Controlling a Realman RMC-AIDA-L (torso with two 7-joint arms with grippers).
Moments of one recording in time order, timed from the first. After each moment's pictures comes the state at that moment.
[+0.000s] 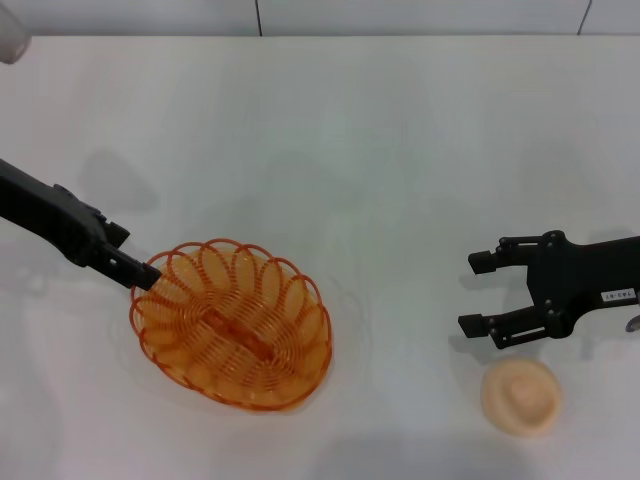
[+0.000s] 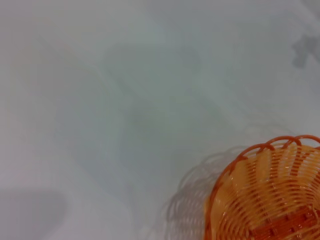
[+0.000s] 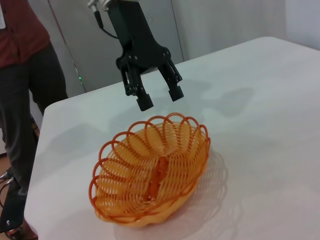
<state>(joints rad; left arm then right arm) -0.76 -1.94 0.79 0.89 2.63 1.77 -2.00 0.44 2.01 -1.14 -0.88 -1.89 -1.53 1.52</state>
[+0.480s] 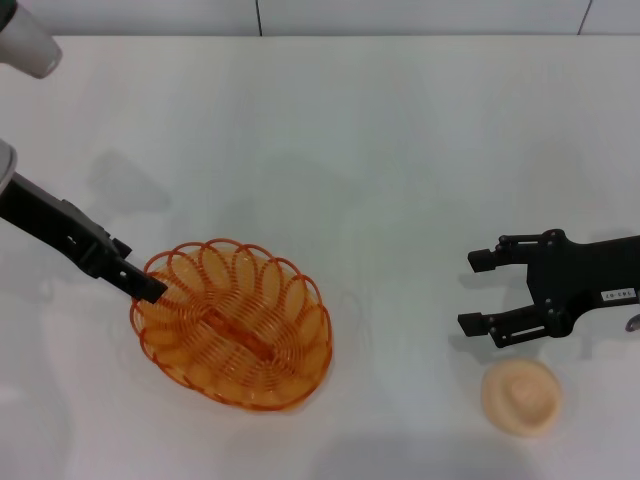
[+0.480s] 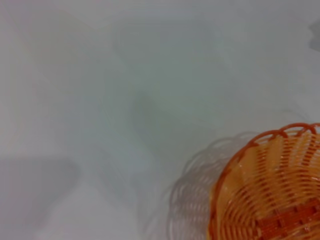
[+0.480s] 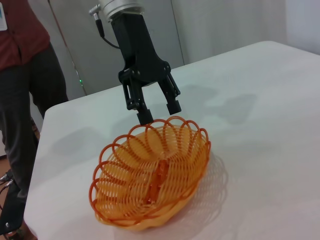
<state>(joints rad) -0.77 -1.97 0.83 0.88 2.68 1.75 -2.08 0.44 2.01 -1.14 -0.88 -1.88 -1.53 1.51</state>
